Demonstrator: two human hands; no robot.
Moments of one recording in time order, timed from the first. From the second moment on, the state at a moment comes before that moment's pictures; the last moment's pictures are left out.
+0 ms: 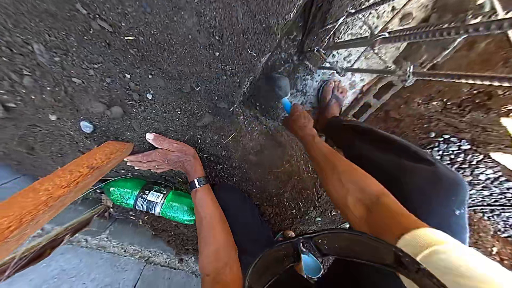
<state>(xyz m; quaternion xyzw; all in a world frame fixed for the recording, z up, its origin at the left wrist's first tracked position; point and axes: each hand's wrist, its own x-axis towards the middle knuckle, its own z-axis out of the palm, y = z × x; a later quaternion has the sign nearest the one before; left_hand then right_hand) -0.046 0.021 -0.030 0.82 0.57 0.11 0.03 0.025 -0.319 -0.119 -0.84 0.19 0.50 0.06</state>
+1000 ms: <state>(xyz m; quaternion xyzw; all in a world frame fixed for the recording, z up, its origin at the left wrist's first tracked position) -0.039 0.021 -0.029 0.82 0.55 0.16 0.06 -0.006 -0.362 -0.178 -0.81 0.09 0.58 0.03</state>
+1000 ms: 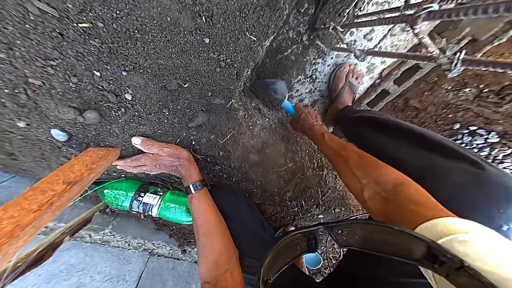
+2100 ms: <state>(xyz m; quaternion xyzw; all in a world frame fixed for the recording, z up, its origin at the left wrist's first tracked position) -0.030 0.017 -0.026 0.81 0.54 0.20 0.08 0.051 -0.379 -0.228 -0.80 -0.02 0.59 0.00</state>
